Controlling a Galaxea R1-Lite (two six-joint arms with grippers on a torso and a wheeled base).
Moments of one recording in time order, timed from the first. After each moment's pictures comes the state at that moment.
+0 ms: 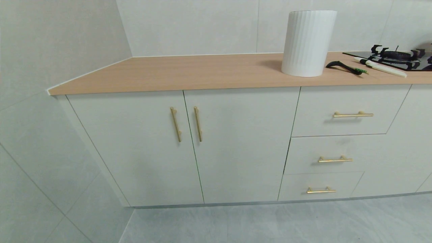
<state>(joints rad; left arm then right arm) 0.00 0.00 -0.04 0.04 0.11 0.03 0.00 0.00 -0.04 -0.05 -0.27 0.01</state>
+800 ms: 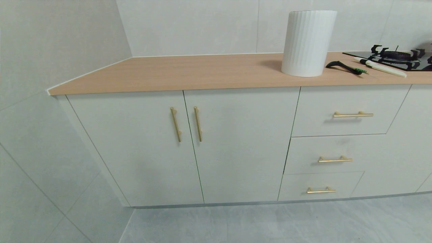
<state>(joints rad) 0.00 0.00 0.00 0.00 0.05 -0.01 0.00 0.00 0.00 0.00 -0.05 0.01</state>
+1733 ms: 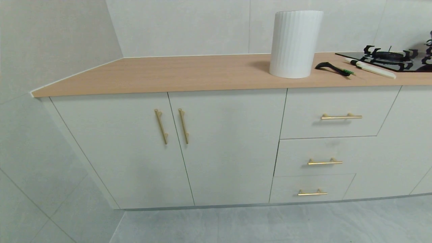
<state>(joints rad) 0.00 0.00 0.00 0.00 0.05 -0.01 0.00 0.00 0.00 0.00 -0.03 0.01</state>
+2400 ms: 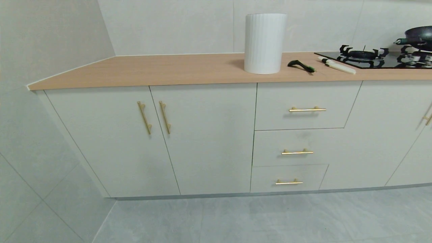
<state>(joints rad) 0.00 0.00 0.00 0.00 0.06 -0.01 0.00 0.00 0.00 0.00 -0.04 0.01</state>
